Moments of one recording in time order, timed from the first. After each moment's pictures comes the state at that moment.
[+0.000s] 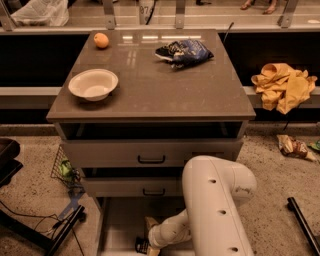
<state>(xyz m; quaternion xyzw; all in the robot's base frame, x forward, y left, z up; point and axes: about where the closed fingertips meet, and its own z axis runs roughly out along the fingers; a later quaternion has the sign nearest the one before) 0.460 0.064 0.143 -0.70 0.65 0.13 0.25</state>
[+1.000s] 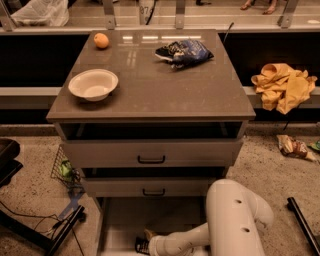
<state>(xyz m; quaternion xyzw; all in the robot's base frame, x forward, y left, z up) 0.431 0.075 0.100 -0.65 0.68 0.17 0.29</state>
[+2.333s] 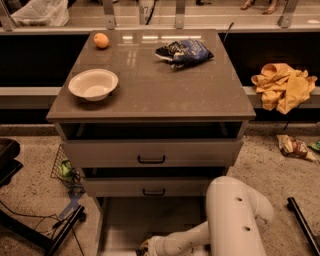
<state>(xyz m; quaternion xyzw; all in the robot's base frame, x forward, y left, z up) 0.430 0.076 0.112 -0.65 0.68 0.17 0.29</state>
